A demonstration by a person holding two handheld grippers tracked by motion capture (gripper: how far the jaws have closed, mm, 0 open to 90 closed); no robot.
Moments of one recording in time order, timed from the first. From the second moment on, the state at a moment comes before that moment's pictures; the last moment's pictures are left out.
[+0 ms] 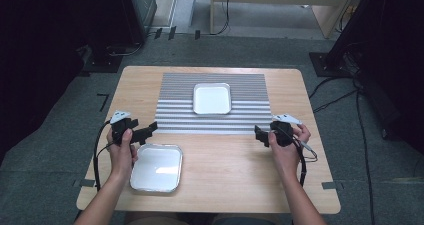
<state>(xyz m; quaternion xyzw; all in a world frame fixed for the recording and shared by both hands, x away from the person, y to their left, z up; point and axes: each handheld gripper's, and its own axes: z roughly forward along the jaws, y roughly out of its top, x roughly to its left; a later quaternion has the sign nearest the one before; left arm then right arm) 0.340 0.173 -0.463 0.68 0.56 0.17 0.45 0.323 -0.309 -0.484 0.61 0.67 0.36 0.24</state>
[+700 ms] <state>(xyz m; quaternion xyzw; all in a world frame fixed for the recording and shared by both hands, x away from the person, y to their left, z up) 0.307 0.215 -0.478 0.68 0.57 0.18 0.43 0.274 -0.350 -0.494 0.63 0.65 0.36 0.24</state>
